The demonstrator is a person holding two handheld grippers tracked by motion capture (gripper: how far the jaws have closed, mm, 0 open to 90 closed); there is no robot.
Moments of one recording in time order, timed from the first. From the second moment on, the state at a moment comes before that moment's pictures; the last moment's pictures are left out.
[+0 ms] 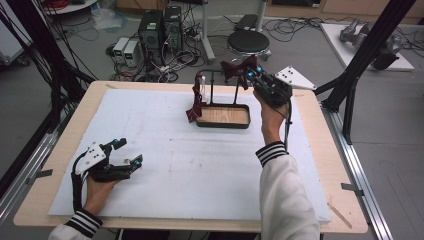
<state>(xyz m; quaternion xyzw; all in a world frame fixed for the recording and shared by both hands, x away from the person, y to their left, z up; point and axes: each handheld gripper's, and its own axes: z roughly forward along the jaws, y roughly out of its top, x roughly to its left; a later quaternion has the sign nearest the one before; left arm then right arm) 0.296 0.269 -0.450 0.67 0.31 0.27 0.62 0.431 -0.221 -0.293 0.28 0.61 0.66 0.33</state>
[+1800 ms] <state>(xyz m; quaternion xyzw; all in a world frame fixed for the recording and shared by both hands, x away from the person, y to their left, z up) 0.296 0.268 -0.450 0.67 0.31 0.27 0.62 0.430 -0.221 -0.344 0.35 0.68 0.61 0.23</state>
